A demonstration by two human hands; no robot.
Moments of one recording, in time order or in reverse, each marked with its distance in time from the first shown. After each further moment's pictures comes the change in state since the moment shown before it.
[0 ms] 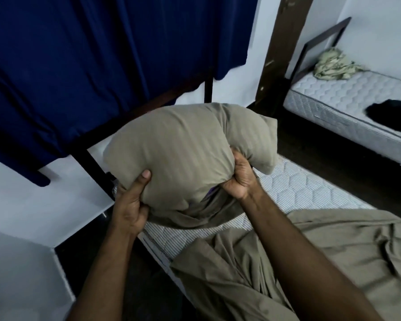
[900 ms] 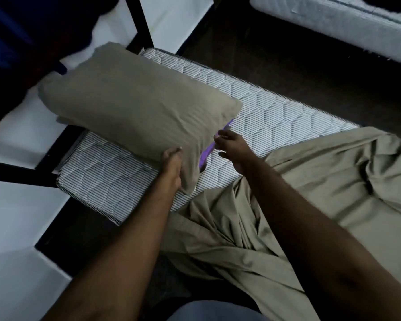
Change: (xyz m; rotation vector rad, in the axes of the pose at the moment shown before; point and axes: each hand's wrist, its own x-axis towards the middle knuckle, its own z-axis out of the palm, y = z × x) left_hand 0.155 -0.317 0.115 0.637 0.057 -0.580; right_hand 0.081 -0.061 -0.257 -0.676 0.684 0.023
